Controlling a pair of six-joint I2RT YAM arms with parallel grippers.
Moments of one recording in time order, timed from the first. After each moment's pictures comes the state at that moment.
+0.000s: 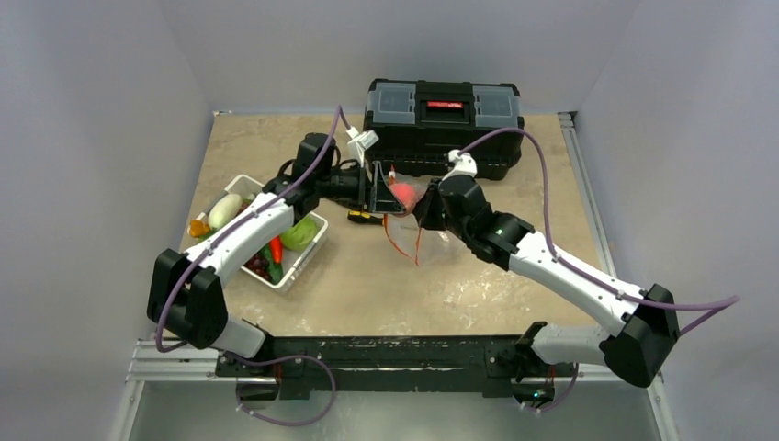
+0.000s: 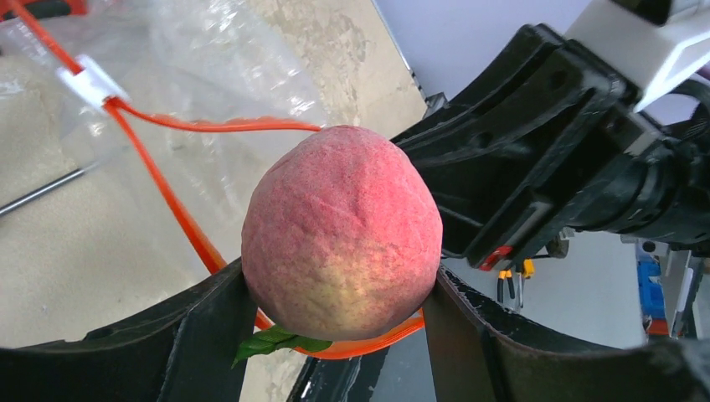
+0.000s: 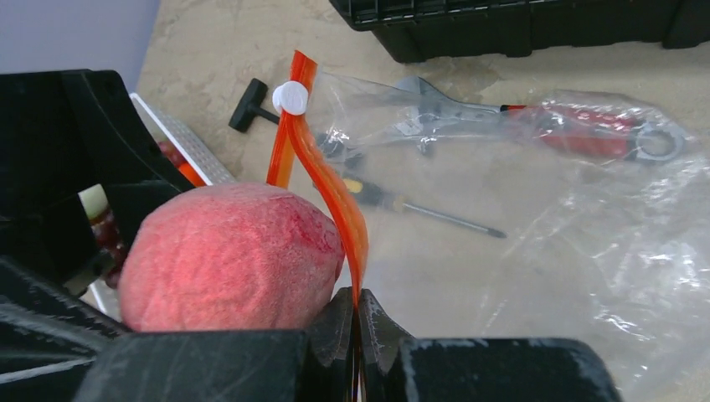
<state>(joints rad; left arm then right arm) -0.48 1.45 1.13 -0.15 0.82 -0.56 0.81 1.24 1.02 -0.30 0.28 0.69</state>
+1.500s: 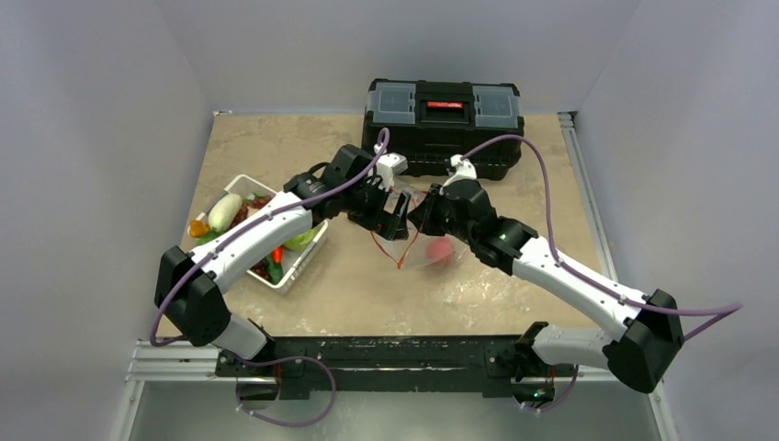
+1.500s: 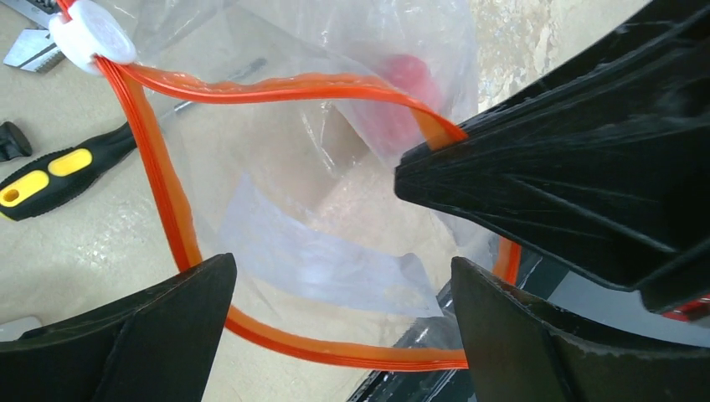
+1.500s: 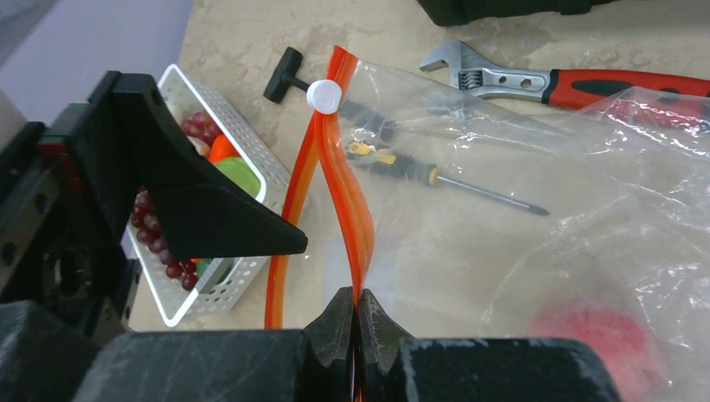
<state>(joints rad) -0.69 1.51 1.32 -0.64 0.32 -0.22 0.77 1.18 0.94 -0.24 0.13 0.74</state>
